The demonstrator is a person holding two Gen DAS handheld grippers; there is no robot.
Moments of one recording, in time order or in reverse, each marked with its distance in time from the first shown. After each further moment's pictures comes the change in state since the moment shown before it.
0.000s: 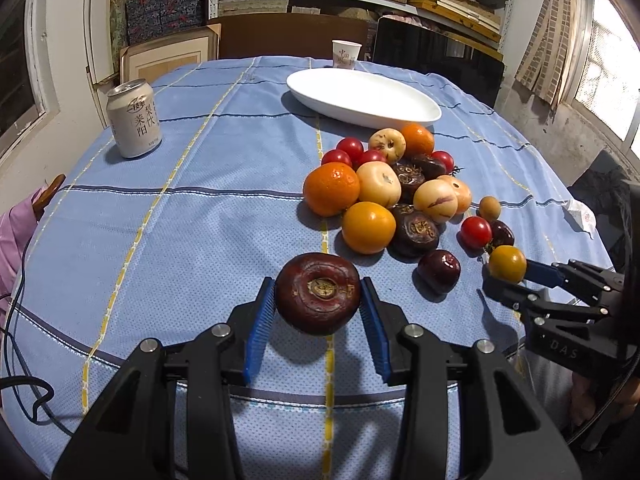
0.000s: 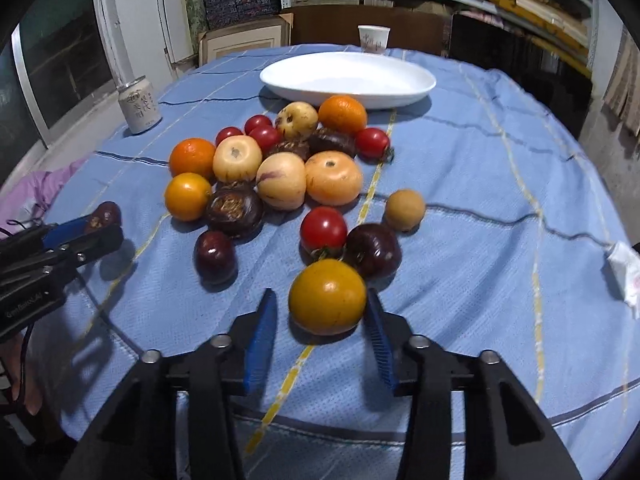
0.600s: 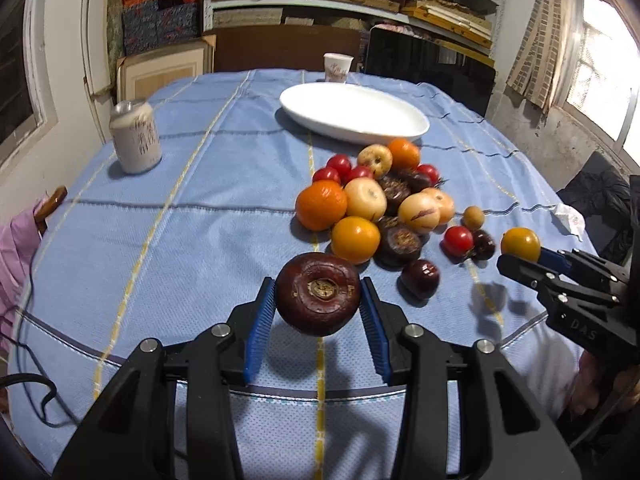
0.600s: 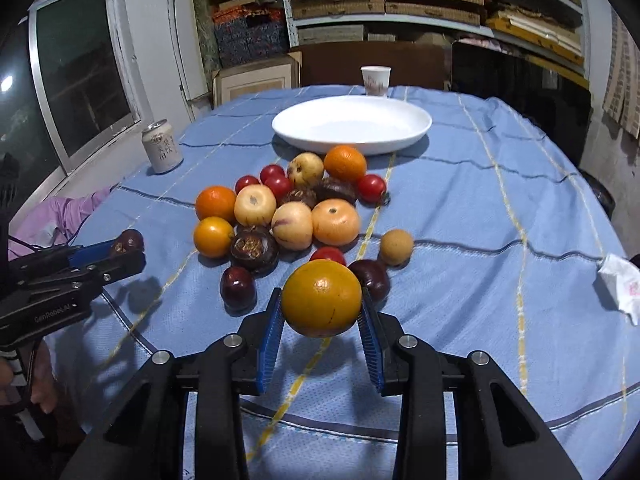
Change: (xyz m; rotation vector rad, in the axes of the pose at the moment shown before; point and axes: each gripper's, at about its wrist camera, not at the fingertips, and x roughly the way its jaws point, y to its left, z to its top) left arm -0.025 -0.006 0.006 0.022 -0.046 -0.018; right arm -0.042 -0.010 0.005 -0.014 -0.164 0.034
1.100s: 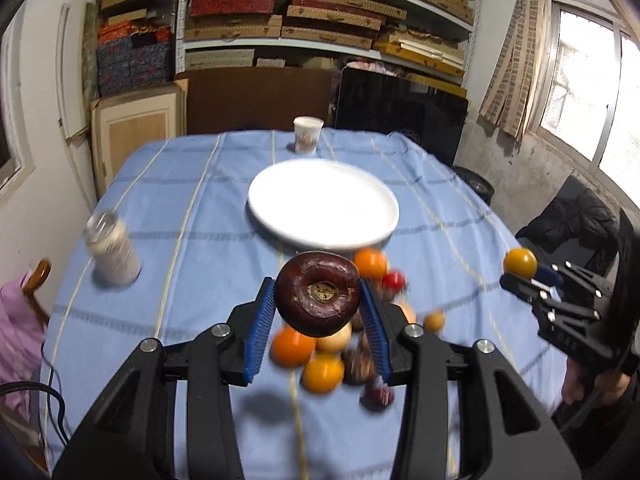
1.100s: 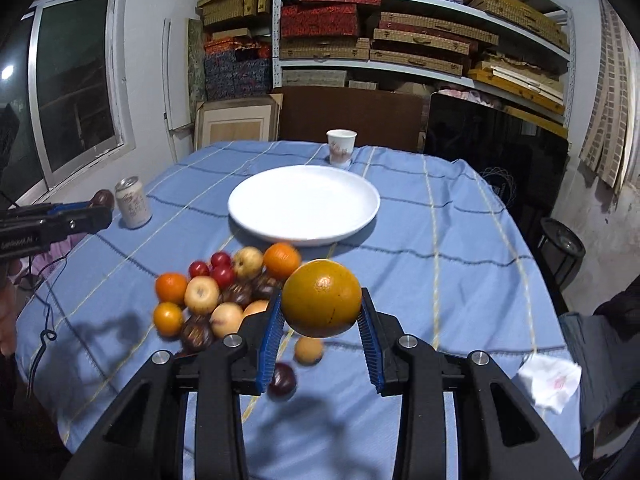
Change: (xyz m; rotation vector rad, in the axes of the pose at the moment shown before) left arm -0.015 -0.010 0.125 0.038 -0.106 -0.096; right arm -0.028 -0.049 0.083 -0.048 -0.128 -0.091
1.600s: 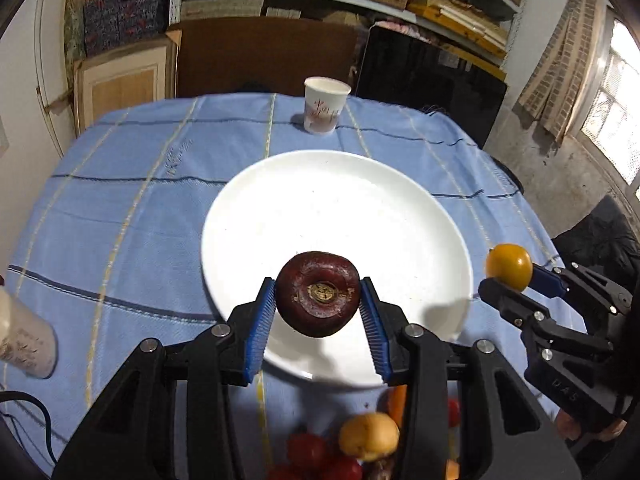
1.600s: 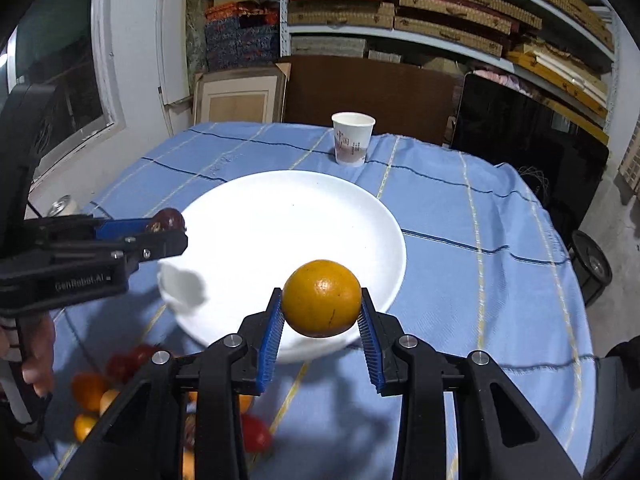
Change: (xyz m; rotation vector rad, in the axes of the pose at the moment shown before) left arm 0.220 0.020 0.086 -0.086 0.178 0.026; right arm 0.188 -0.017 0.091 -0.058 0.134 0.060
